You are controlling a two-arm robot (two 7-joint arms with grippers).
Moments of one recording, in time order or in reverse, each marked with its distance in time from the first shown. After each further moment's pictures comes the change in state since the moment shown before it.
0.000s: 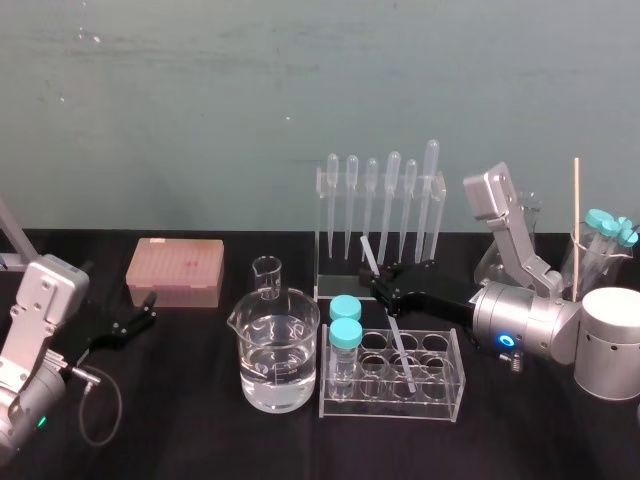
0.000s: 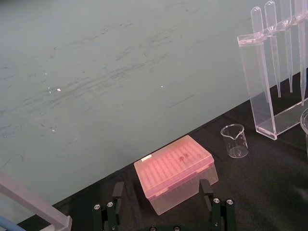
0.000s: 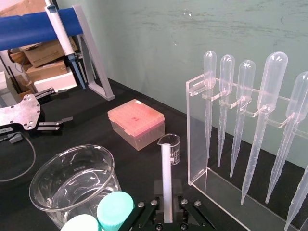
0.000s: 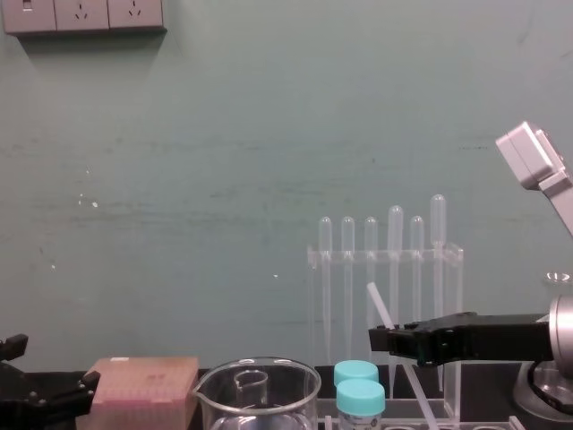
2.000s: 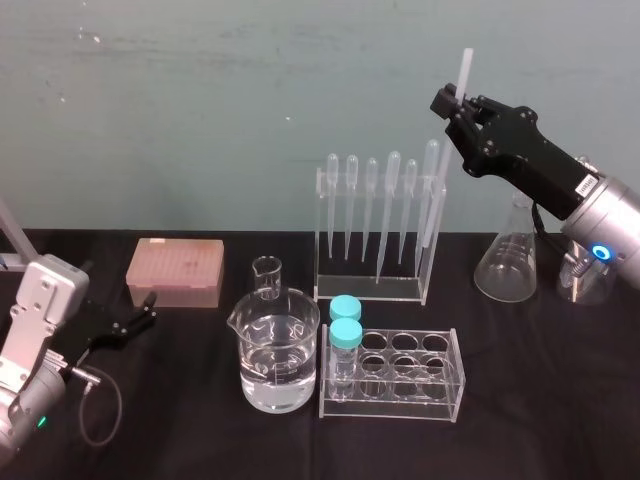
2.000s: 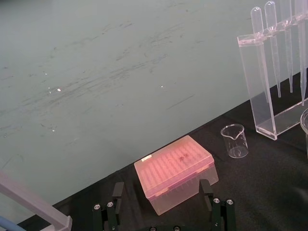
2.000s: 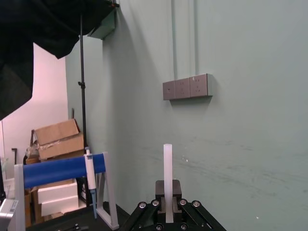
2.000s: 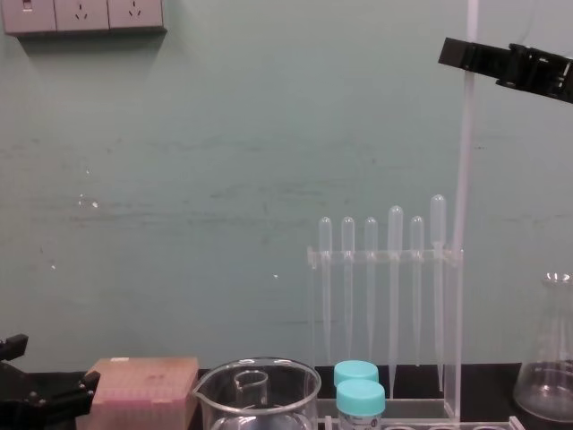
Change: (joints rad) left arm 0.000 0.000 0.000 0.000 0.000 0.000 0.000; right arm -0.109 0.073 0.242 -0.329 0.198 -0.235 0.022
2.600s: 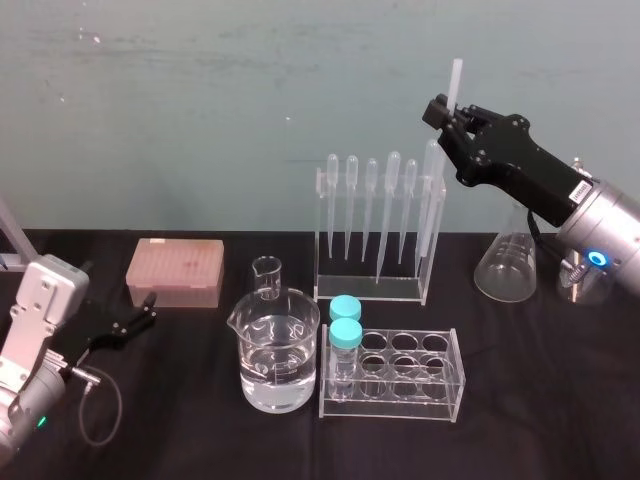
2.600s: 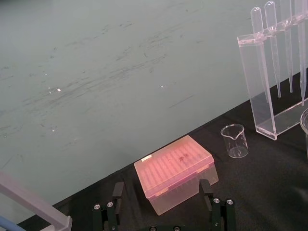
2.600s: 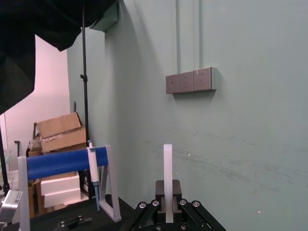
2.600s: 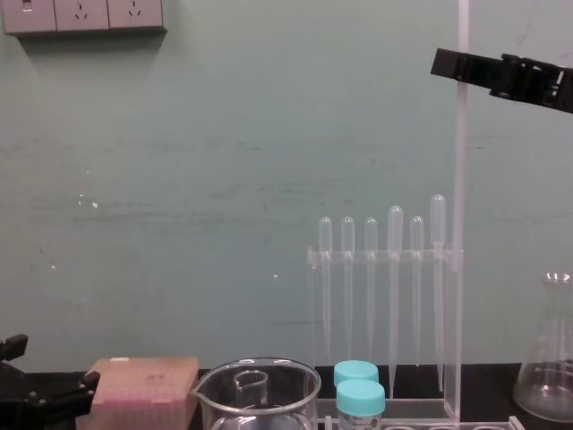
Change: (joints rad) left arm 0.000 0.000 0.000 0.000 0.000 0.000 0.000; right arm 0.002 0.027 -0.034 -0.013 0.005 0.003 -0.017
